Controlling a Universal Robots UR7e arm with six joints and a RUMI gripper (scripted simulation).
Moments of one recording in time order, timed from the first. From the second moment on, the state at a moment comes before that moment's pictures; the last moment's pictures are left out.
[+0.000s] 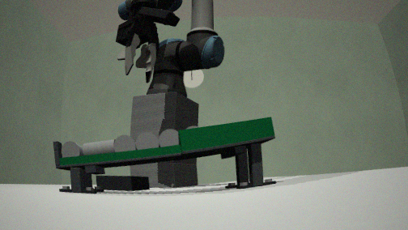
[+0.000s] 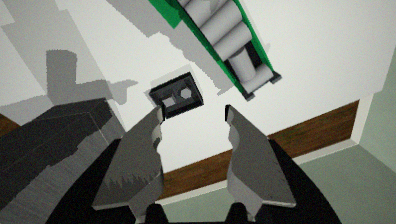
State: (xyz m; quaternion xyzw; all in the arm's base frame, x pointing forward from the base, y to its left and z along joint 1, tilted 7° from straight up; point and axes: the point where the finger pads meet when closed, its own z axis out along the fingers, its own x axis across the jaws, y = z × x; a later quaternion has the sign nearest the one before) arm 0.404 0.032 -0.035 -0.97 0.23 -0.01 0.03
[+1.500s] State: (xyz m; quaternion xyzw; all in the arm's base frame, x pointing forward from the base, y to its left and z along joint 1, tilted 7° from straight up) arm 0.400 0.034 -0.038 -0.99 -0.12 -0.02 0.05
